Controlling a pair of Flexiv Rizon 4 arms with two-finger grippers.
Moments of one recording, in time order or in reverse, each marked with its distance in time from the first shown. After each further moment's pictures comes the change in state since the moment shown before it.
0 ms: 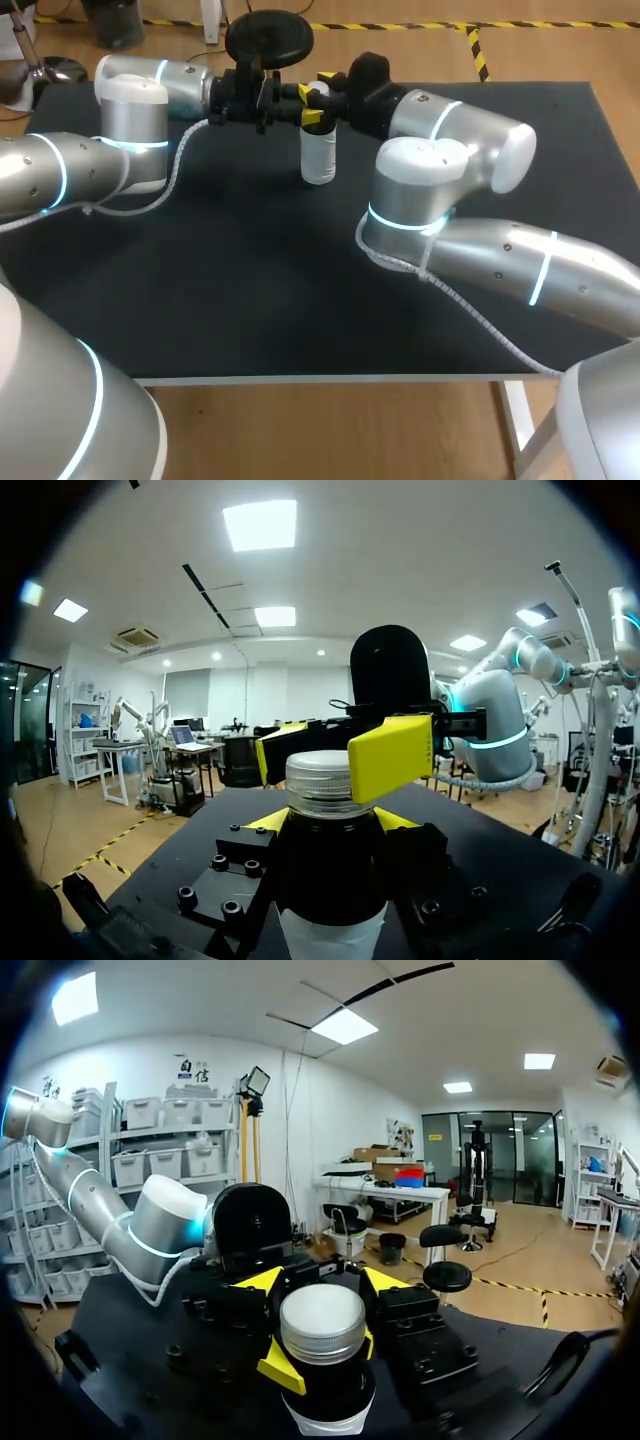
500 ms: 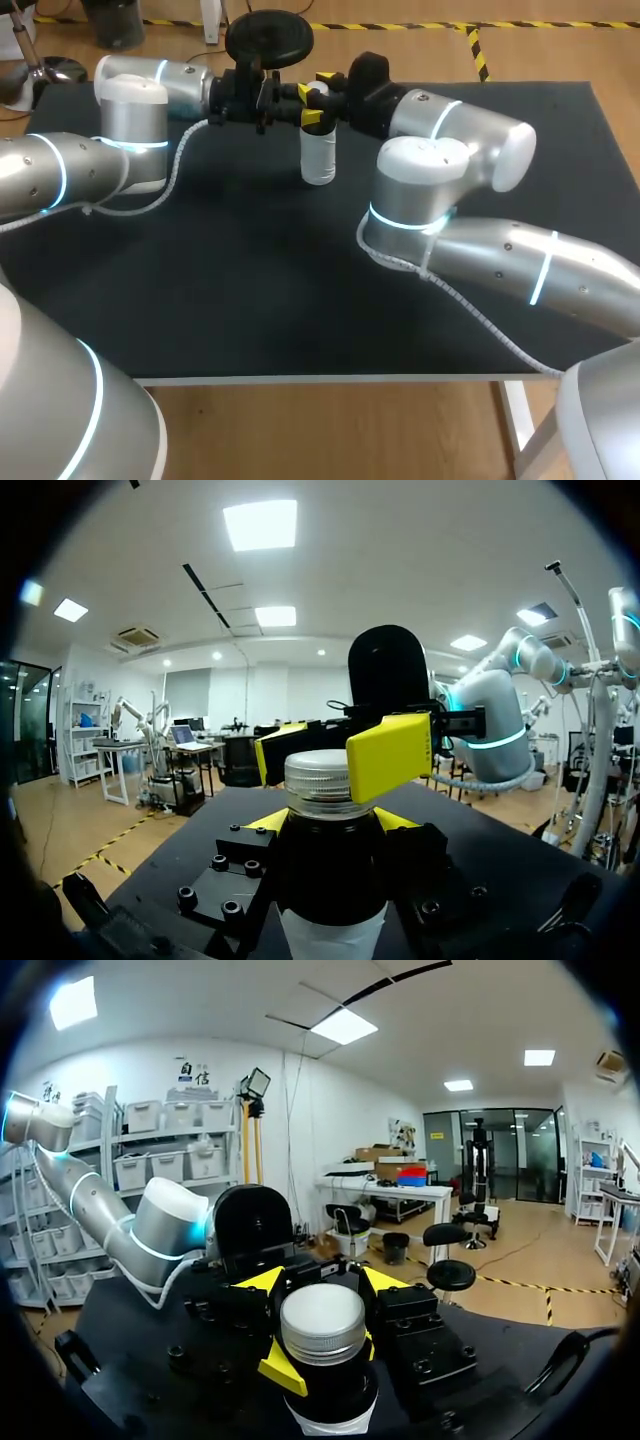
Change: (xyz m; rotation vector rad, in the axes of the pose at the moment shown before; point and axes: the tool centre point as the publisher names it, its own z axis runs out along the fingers) left arm 0.000 0.001 -0.001 -0.001 -0.001 -0.001; right arm 0.001 -0.001 0.002 -0.003 0.016 0.019
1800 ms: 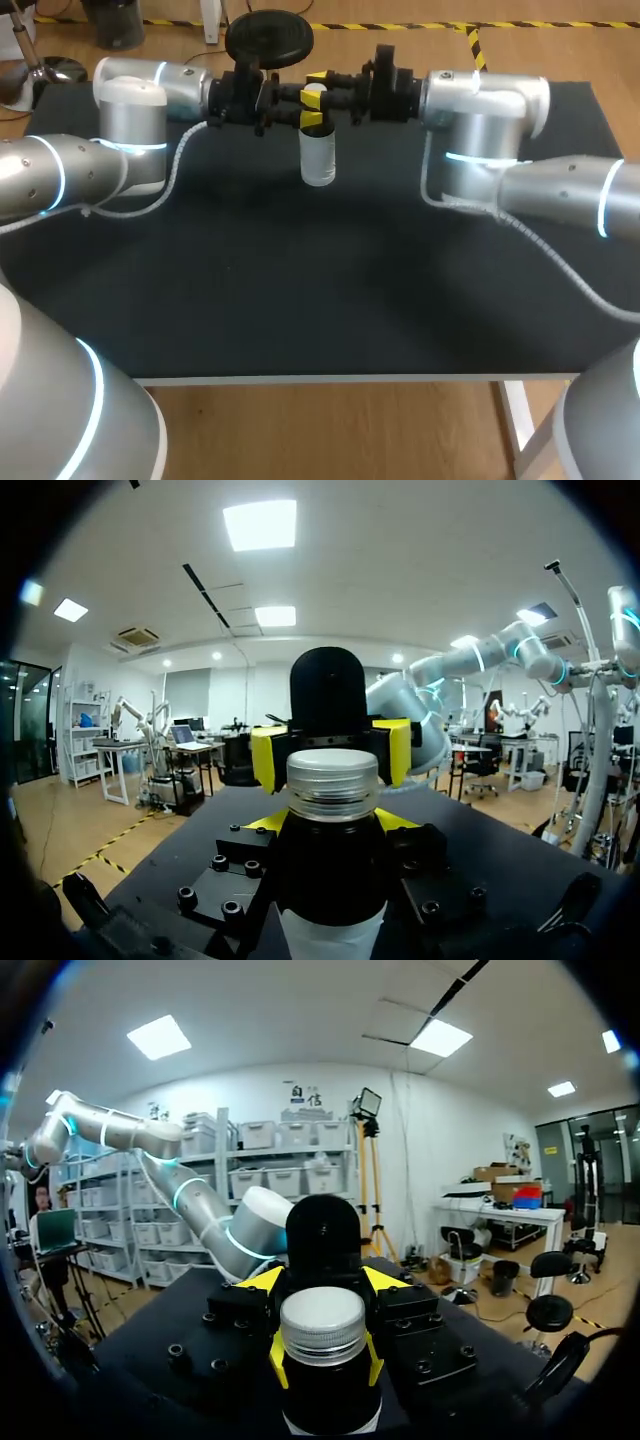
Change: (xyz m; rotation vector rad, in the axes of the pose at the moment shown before) left arm 0.002 0.002 -0.002 0.001 0.000 0.000; right arm 0.016 0.000 -0.003 -0.088 0.593 -0.043
